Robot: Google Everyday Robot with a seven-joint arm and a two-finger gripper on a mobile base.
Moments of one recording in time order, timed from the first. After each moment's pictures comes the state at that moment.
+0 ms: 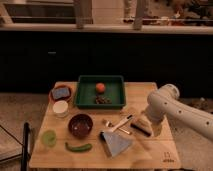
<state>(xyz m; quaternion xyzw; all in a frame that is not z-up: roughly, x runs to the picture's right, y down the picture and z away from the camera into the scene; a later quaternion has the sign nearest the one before) 0.260 0.199 0.773 -0.31 -0.04 -0.17 0.93</state>
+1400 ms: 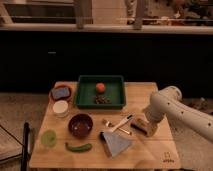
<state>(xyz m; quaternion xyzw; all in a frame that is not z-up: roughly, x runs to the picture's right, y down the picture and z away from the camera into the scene) 0.250 0.196 0.787 -0.29 -0.03 0.03 0.96</state>
